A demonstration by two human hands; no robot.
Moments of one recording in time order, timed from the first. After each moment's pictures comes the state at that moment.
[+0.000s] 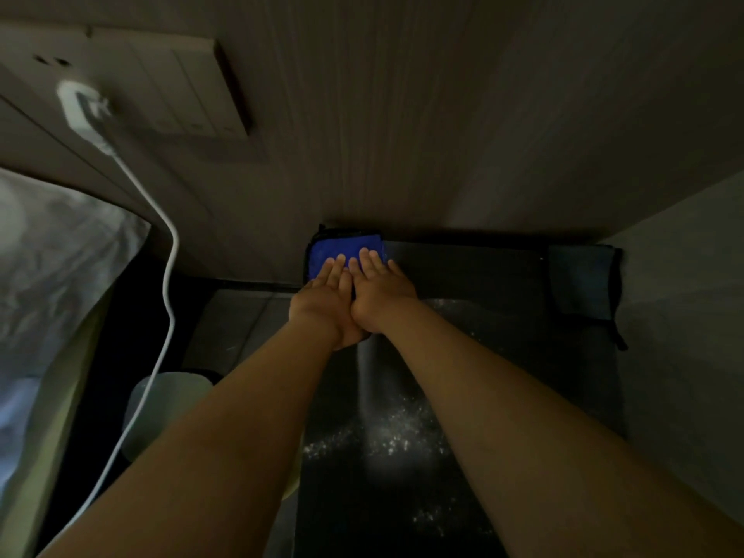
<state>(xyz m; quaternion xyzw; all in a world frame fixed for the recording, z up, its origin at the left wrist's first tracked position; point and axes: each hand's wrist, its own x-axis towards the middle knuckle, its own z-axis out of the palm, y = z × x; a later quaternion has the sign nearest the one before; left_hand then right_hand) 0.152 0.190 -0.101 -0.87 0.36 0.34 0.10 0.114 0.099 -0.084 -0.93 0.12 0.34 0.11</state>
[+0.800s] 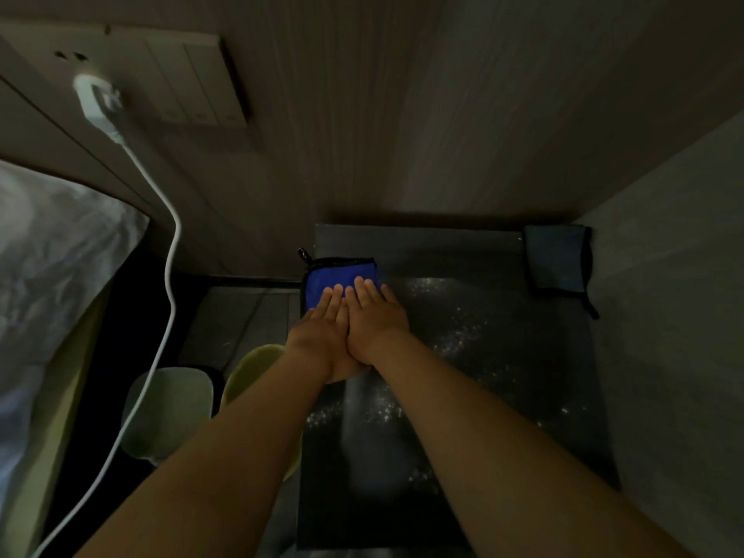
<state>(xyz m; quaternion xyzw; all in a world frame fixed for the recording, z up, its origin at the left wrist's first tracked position) 0.090 0.225 -0.086 -0.84 0.37 0.38 0.08 0.055 0.138 -0.080 -0.92 0.12 0.37 0.04</state>
